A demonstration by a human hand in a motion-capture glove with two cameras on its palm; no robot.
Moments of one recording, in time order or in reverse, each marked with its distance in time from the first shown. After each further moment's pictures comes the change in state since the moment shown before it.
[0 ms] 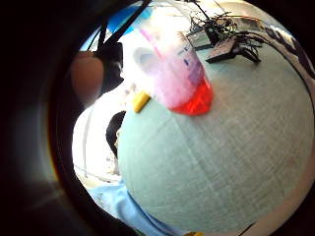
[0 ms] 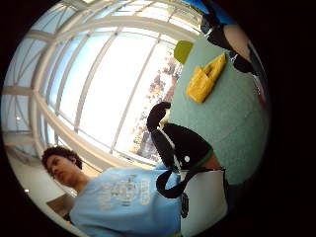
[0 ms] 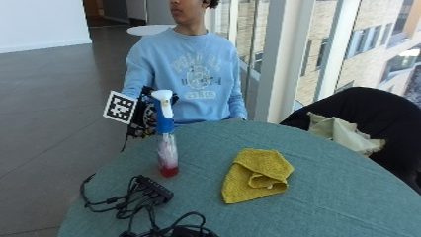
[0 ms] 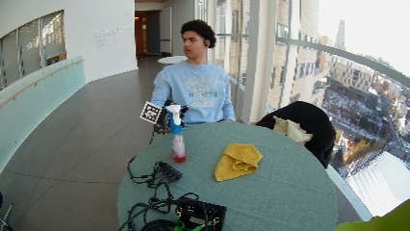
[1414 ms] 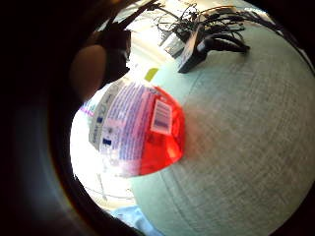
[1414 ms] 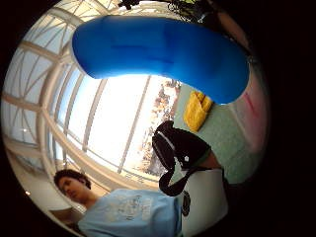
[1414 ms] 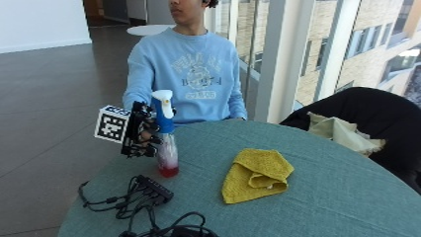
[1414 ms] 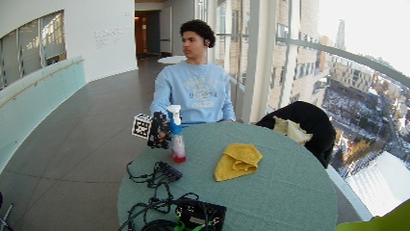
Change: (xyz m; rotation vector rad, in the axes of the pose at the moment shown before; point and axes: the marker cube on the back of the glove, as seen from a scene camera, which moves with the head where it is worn) arm 0.046 -0.060 -0.001 0.134 -0.074 0.177
